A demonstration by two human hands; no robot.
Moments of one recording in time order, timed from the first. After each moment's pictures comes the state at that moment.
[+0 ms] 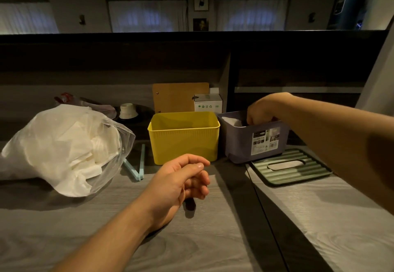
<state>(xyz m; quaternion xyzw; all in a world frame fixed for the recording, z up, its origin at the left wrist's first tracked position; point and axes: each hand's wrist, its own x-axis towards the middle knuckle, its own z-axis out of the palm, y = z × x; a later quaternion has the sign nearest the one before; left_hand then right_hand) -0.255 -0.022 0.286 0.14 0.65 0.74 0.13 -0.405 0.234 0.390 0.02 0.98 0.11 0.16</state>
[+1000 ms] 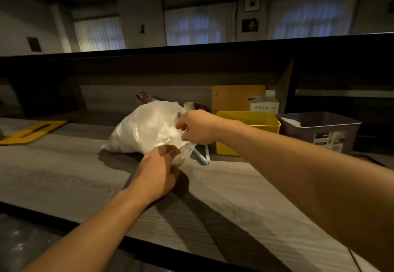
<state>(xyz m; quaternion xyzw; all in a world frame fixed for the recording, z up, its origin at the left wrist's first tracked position) -0.230 -0.179 0.284 0.02 0.97 0.17 -0.17 -0.295 -0.033 0.385 -0.34 0.93 -0.13 -0.01</state>
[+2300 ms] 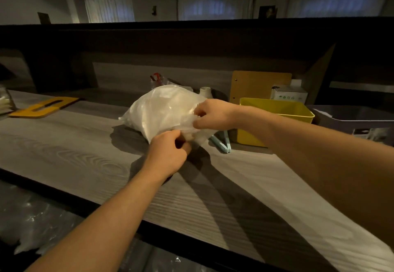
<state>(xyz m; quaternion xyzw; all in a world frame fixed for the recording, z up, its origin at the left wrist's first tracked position) -0.240 -0.196 0.278 -0.06 0.91 0.35 -0.21 -0.328 -0.062 0.364 -0.32 0.93 -0.16 0.06</state>
